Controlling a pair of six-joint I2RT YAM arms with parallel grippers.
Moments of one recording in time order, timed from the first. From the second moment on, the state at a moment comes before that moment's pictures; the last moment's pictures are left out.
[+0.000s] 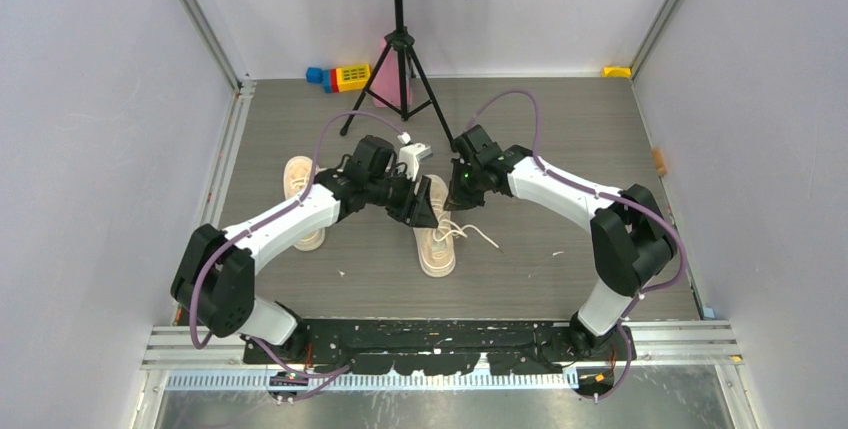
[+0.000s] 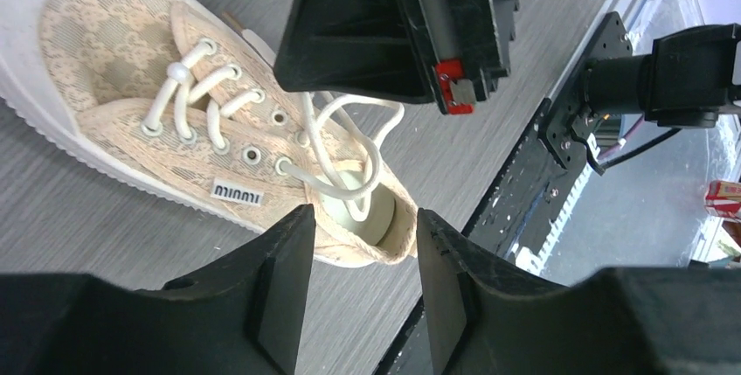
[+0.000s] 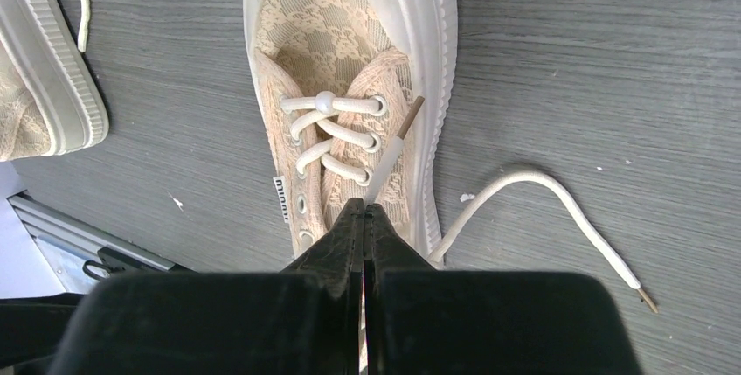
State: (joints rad) left arm -0.62 1.46 1.01 -0.33 0.56 -0.23; right arm 0.65 1.68 1.22 -0.55 -0.11 0.76
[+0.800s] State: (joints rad) left arm -0.62 1.54 1.12 -0.38 0.49 -0.21; right arm 0.64 1.72 1.22 -0.50 -0.14 0.83
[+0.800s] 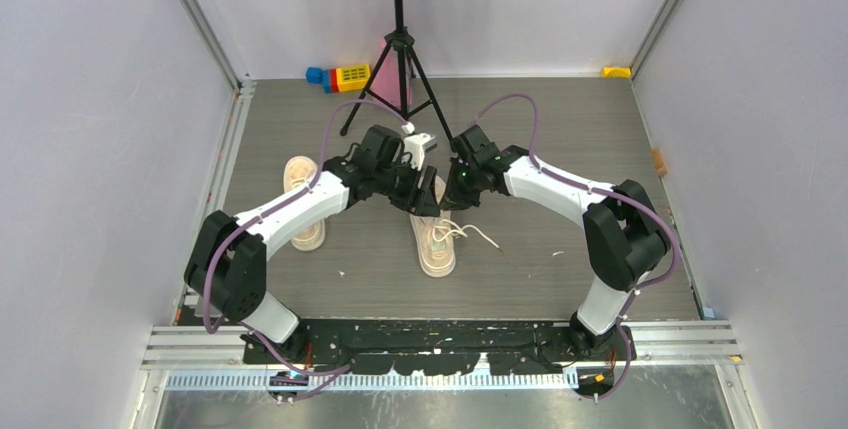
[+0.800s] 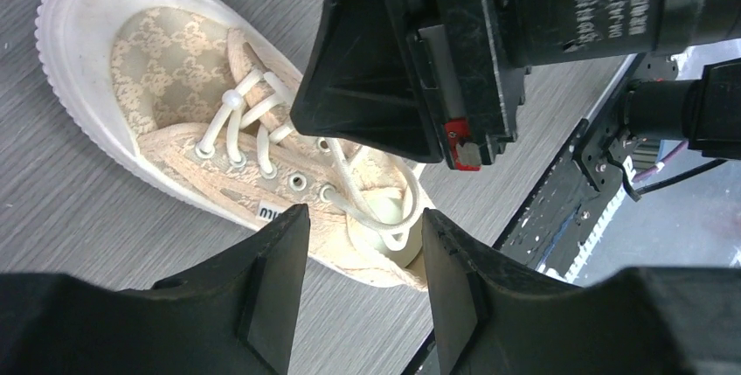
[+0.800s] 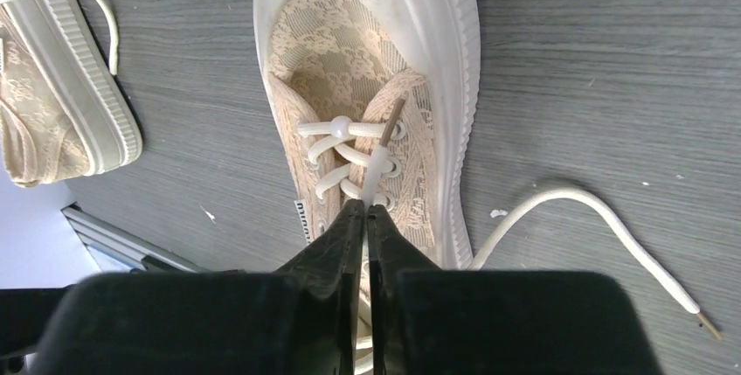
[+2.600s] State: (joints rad) left arm -0.49 1.23 0.74 -0.05 0.29 -0.42; right arm 0.62 1.36 0.87 -0.54 0.18 1.49
